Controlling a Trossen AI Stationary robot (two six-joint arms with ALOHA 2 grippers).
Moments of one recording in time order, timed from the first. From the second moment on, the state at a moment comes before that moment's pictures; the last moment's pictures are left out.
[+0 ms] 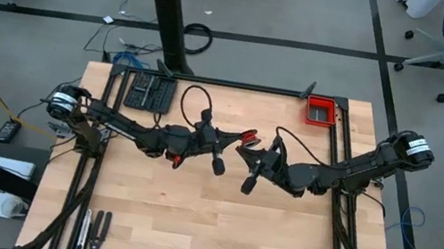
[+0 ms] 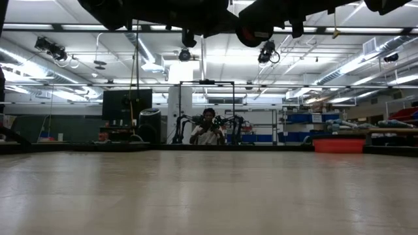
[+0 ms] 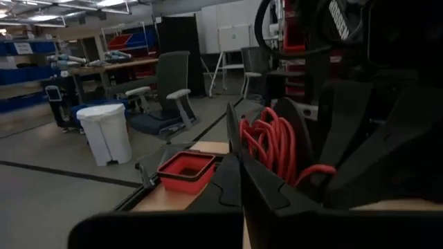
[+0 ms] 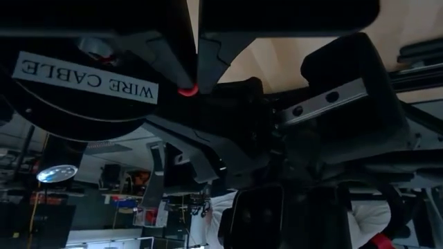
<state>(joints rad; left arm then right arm) -0.10 1.65 0.92 0.81 -0.48 0.10 0.33 1.39 0.69 0.72 0.81 -0.03</state>
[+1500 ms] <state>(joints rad) -0.10 1.66 0.95 0.62 -0.43 0.11 0.40 1.38 0.69 0.86 1.00 -0.29</state>
